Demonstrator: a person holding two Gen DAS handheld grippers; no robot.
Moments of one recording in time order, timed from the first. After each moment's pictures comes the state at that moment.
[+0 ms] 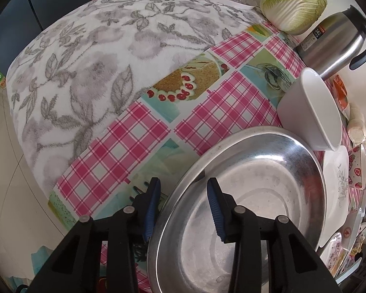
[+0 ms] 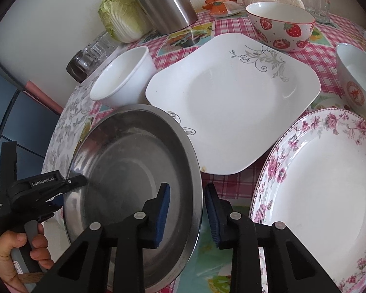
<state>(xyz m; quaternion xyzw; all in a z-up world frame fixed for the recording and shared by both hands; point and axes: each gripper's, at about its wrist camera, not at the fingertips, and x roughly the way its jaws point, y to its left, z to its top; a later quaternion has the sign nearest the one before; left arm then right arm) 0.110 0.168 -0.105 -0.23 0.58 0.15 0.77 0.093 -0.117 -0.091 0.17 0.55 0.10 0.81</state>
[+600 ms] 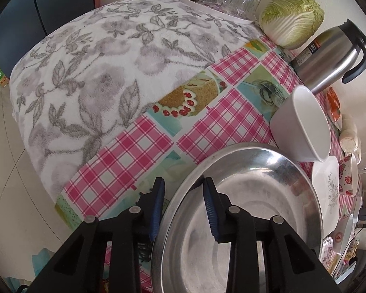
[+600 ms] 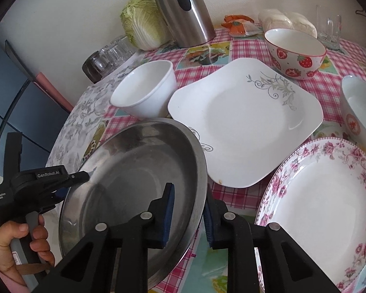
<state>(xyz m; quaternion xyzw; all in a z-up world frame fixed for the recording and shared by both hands) 0.103 0.182 -0.087 -0.25 0.56 0.15 0.78 0.087 -0.106 -0.060 0.13 0.51 0.13 0.84</state>
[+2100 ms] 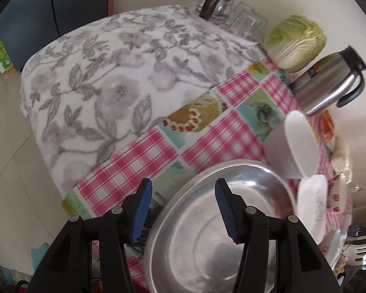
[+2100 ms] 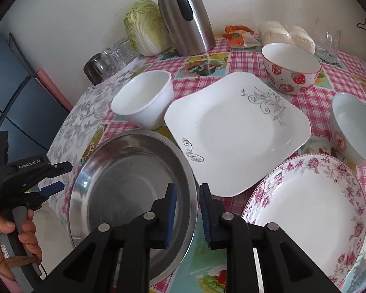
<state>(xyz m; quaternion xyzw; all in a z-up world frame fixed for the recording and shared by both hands) 0.090 0.192 -0.070 -0.28 0.53 0.18 0.78 0.089 -0.117 -0.053 0.11 0.51 0.12 0.84</state>
